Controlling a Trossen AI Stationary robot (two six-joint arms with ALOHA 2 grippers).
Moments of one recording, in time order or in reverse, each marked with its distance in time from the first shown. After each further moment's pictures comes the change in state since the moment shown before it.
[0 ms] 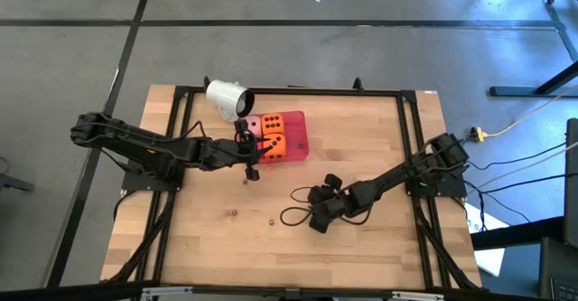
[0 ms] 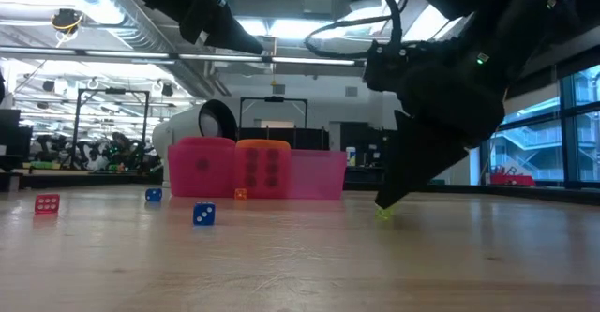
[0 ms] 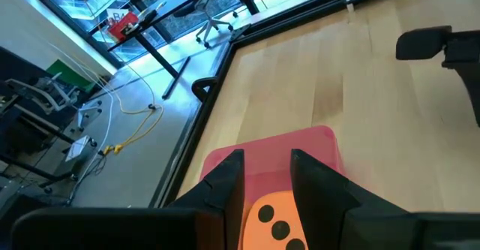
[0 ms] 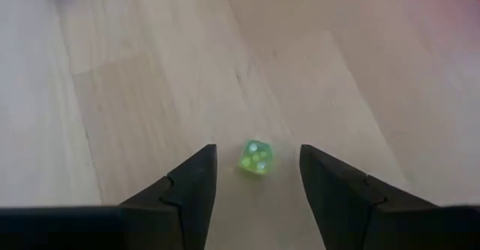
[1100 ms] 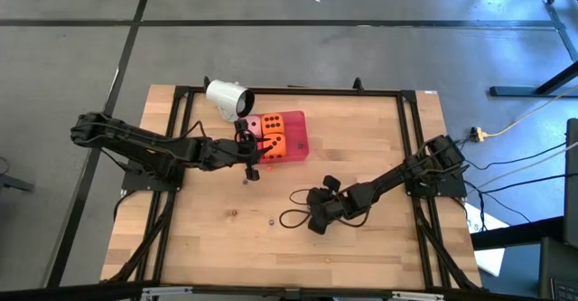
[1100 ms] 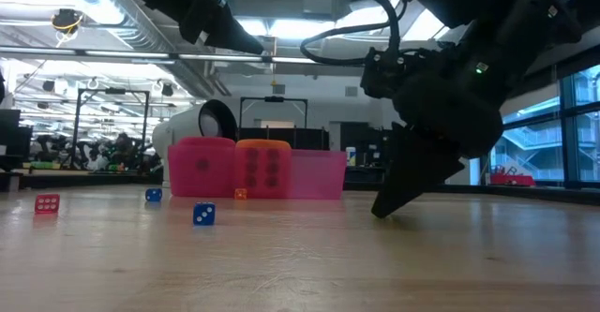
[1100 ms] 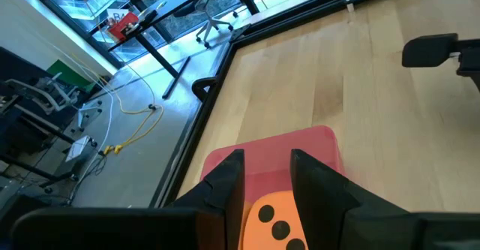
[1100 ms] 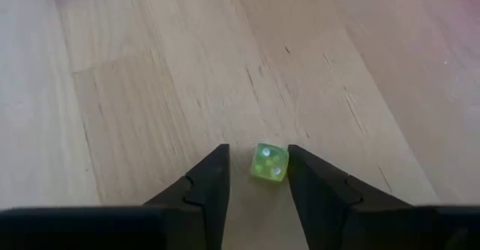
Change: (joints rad) left arm 0.000 0.000 0.000 0.000 0.000 0.001; right arm -0.006 0.042 0.002 0.033 0.013 -0.002
